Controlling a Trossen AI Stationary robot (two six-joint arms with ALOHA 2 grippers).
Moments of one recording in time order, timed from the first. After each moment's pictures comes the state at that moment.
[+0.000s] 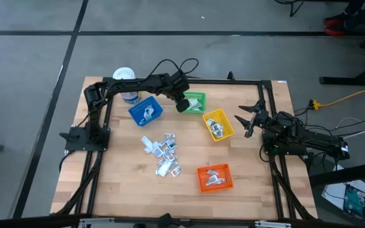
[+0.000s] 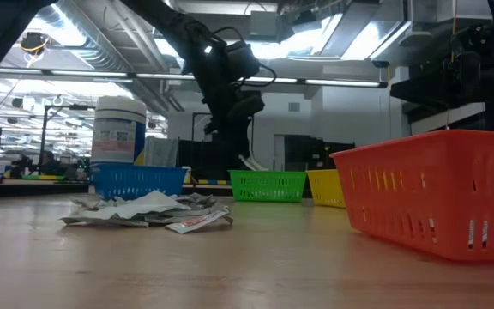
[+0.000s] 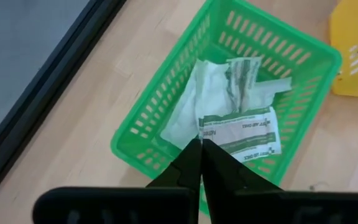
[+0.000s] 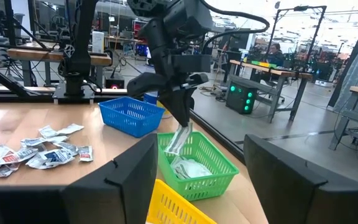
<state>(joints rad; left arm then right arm) 0.47 1.93 1.46 -0.53 -0.03 -0.05 -0.24 0.01 0.01 0.05 0.18 -0.16</state>
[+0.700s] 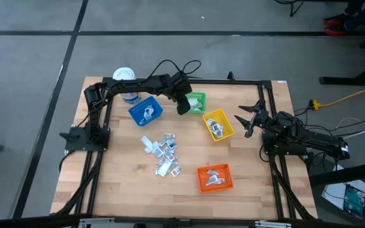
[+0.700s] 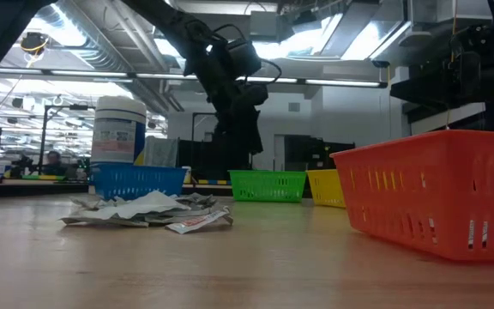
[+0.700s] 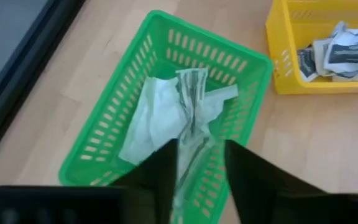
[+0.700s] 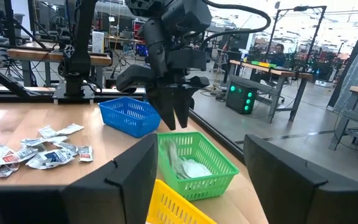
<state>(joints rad) 0.45 1.93 1.46 -0.48 0.10 0.01 -0.24 0.01 0.01 0.05 0.18 -0.16</state>
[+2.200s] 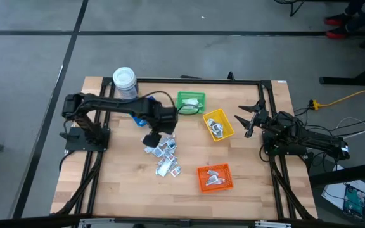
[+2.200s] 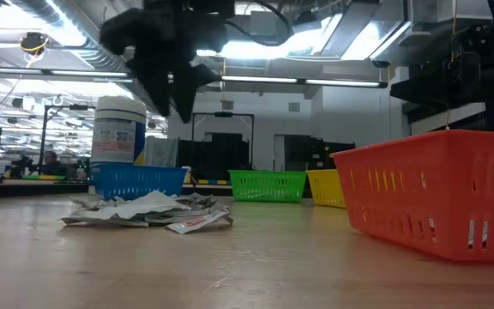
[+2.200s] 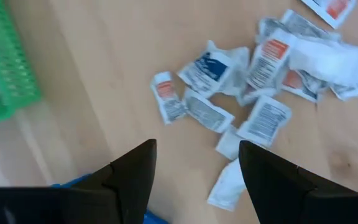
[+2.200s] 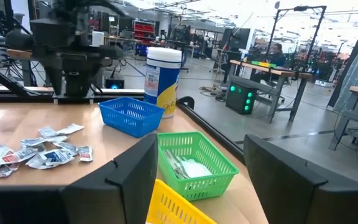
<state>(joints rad) 0.06 1.65 1.35 -1.04 0.02 0.38 -0.24 0.01 0.01 0.05 0.18 -0.16</state>
